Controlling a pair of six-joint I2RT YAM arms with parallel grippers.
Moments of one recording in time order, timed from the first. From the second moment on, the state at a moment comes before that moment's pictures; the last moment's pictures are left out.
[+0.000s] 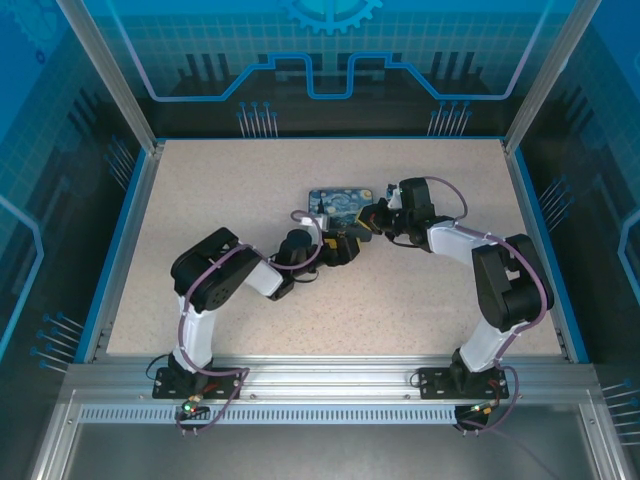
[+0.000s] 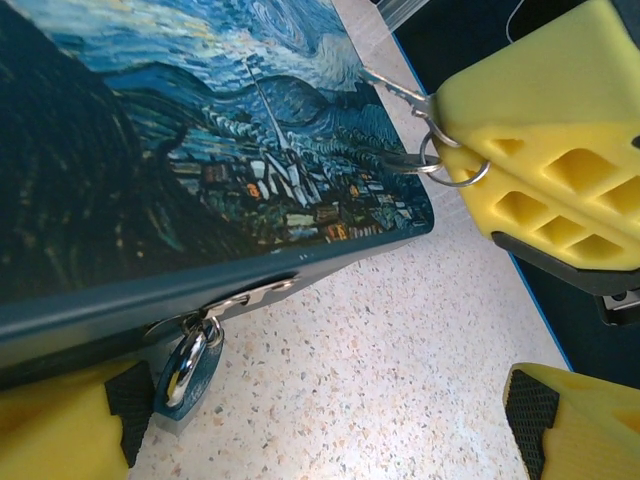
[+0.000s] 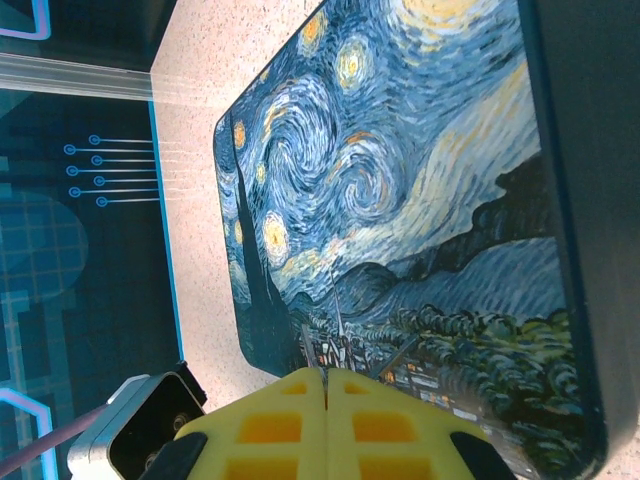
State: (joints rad) left arm -0.64 2.03 0.75 0.99 0.22 -0.79; right arm 0.30 1.71 0.94 0.09 -0.55 0.97
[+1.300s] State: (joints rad) left arm -0.68 2.03 0.89 0.63 0.00 -0.64; right arm 0.30 1.74 0.94 0.11 -0.55 0.97
